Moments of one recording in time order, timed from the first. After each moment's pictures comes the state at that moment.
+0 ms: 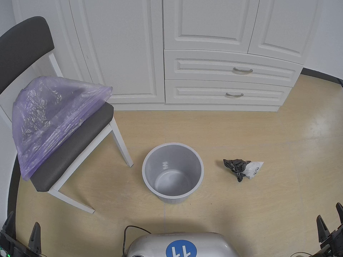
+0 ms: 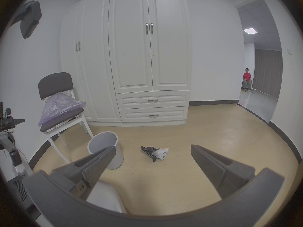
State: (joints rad) left arm 0.01 0.02 -0.02 0.00 0.03 -0.05; right arm 0.00 0.02 -0.02 0.00 0.00 0.03
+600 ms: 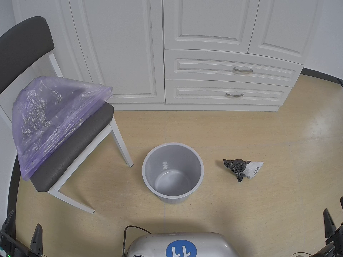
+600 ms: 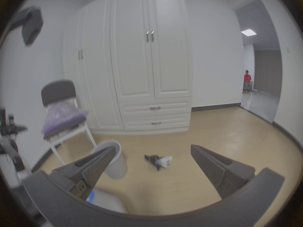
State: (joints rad) left arm 0.01 0.02 -0.02 0.00 0.01 0.01; right arm 0.00 0.02 -0.02 -0.09 0.03 0.07
